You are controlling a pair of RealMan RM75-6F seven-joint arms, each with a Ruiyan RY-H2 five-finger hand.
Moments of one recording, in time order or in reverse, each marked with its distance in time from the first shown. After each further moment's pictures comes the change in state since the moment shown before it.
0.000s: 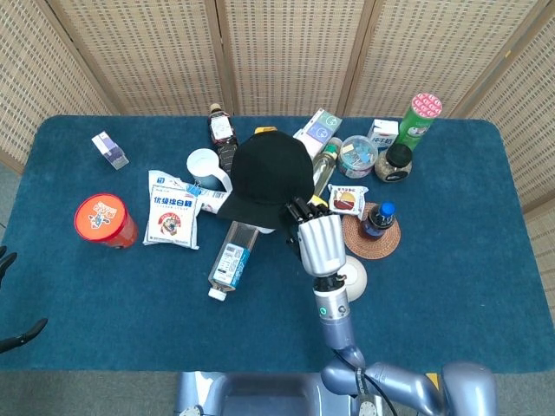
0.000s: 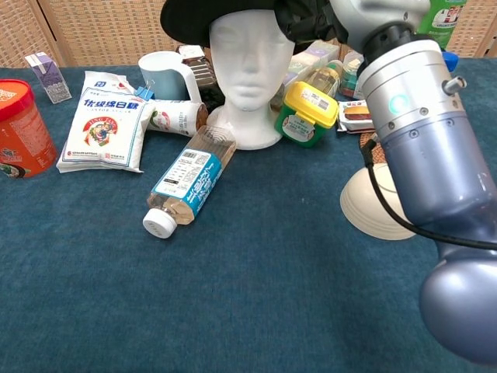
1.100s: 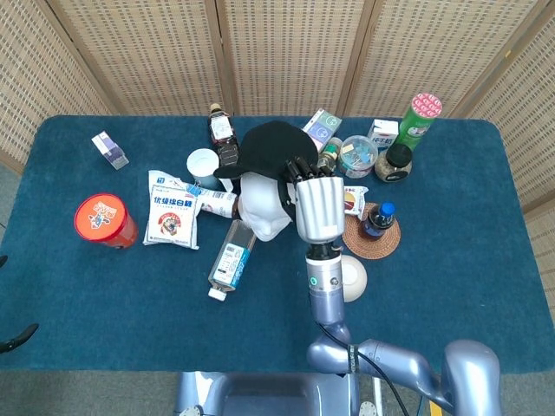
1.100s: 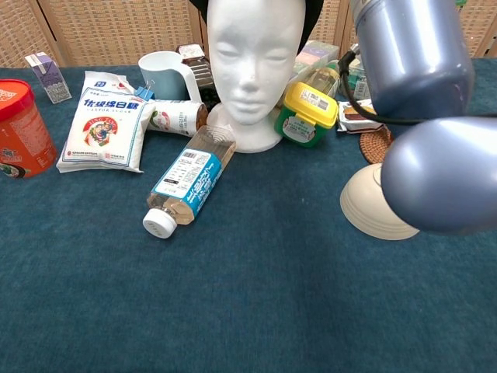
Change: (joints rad) left arm 0.003 0.075 0.024 -0.005 -0.001 -0.022 -0.126; right arm 0.168 0.062 0.200 -0.126 0.160 -0.055 -0.212
